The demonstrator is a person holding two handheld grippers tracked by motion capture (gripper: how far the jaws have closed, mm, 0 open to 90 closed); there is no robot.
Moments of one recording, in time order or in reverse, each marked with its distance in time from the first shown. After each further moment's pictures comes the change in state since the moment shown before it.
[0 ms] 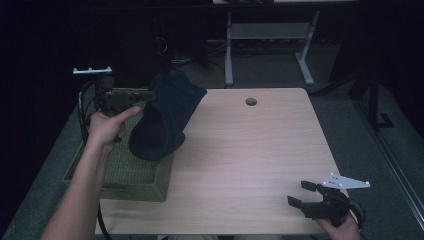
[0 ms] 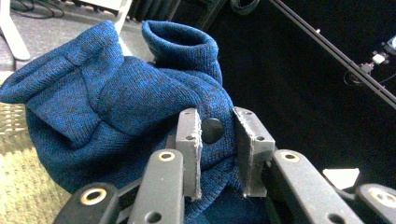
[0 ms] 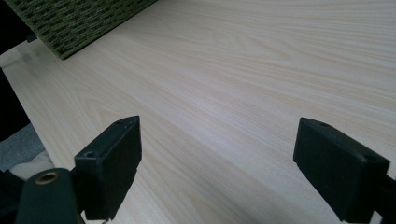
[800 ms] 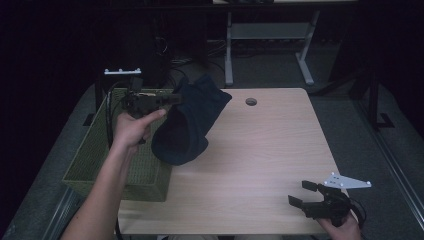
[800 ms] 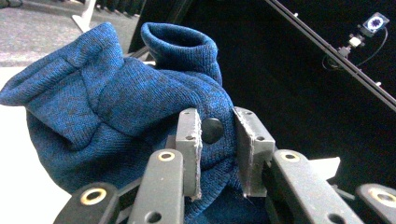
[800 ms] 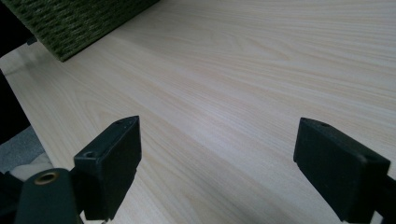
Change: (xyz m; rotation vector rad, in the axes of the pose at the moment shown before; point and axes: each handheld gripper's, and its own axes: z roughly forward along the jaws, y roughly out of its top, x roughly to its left) left arm -0.032 -0.008 0.051 0.046 -0.085 0.037; right arm -0.003 0.000 -0.001 -0.008 0.003 0.008
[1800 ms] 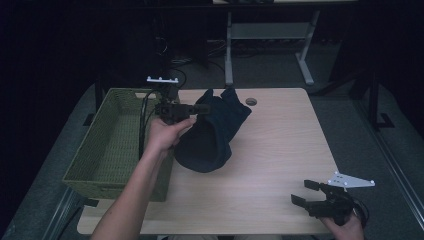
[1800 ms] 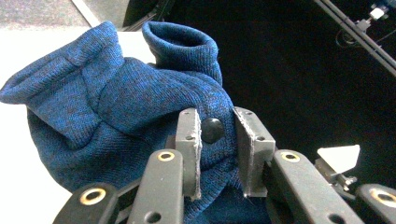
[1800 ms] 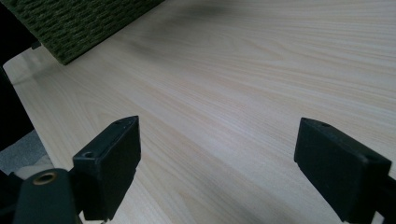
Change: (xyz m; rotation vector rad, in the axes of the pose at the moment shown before) left arm -0.009 -0.020 0.073 0.101 0.014 -0.013; right arm -0.009 -0.001 -0.004 -0.007 0.013 0.010
